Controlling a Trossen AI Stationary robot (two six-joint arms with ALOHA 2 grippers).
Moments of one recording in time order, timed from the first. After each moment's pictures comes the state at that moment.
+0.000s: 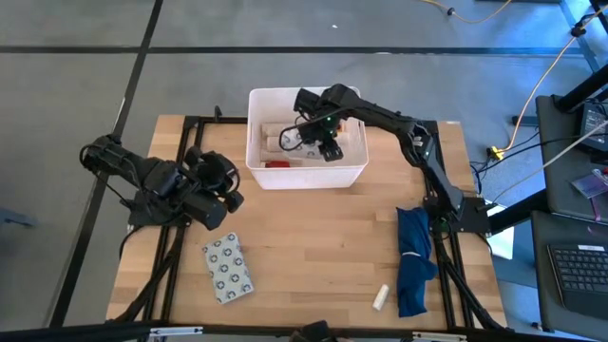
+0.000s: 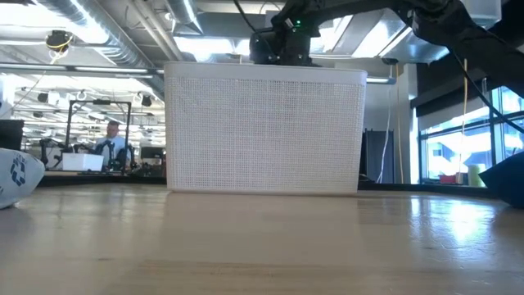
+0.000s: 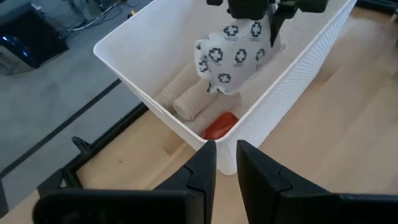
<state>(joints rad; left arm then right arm) -0.45 1.28 1.49 -1.55 -0.91 -1.09 -0.44 2.28 2.33 -1.48 -0.13 -0.74</state>
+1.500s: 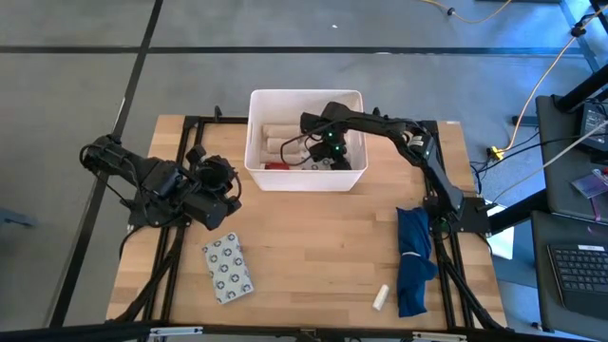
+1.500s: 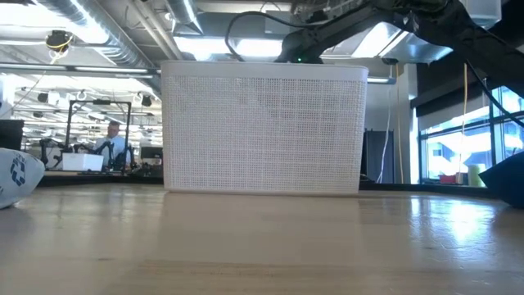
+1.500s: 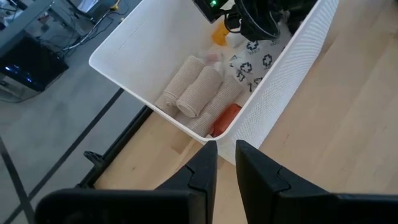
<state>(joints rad) -0.45 1.28 1.49 -1.55 -0.87 -0.92 -0.45 2.28 1.99 -1.47 -0.18 -0.70</state>
